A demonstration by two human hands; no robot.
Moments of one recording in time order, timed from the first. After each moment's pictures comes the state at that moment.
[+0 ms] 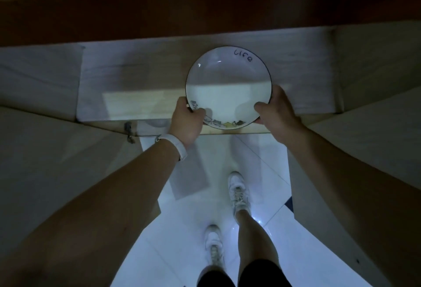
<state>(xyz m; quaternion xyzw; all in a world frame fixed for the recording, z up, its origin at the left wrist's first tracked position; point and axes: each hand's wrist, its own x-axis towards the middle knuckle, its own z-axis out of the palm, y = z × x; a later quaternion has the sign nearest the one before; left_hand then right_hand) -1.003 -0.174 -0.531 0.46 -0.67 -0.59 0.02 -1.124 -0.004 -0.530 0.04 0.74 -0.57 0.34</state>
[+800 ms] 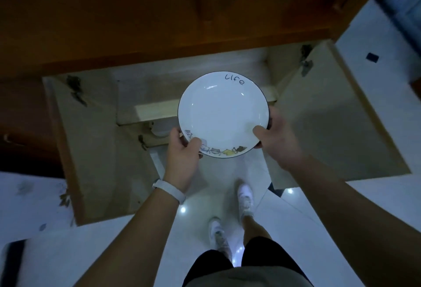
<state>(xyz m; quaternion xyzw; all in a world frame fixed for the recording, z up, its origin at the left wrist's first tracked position) -0.764 -0.072 -0.283 0.36 -0.60 -0.70 0.11 -0.877 0.106 -0.263 -0.05 0.77 -0.59 0.25</state>
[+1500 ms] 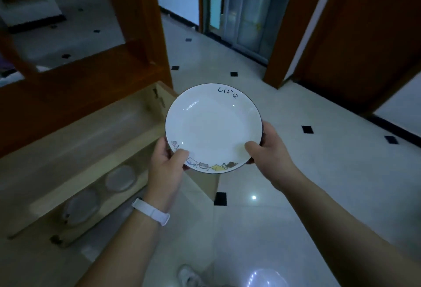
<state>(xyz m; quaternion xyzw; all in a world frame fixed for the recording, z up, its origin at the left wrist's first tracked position) -0.748 0.163 -0.155 0.08 -0.65 -0.75 -0.01 -0.731 0.370 -0.136 0.14 0.76 -0.63 -0.03</state>
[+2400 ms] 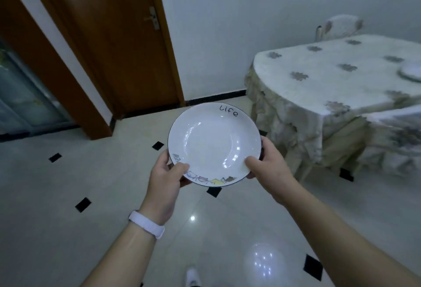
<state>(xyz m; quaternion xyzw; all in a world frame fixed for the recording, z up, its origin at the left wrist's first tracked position) -0.541 0.624 -0.116 -0.29 -0.60 -0.63 -0.40 -0.344 0.720 -0.117 0.45 0.60 -0.56 -0.34</state>
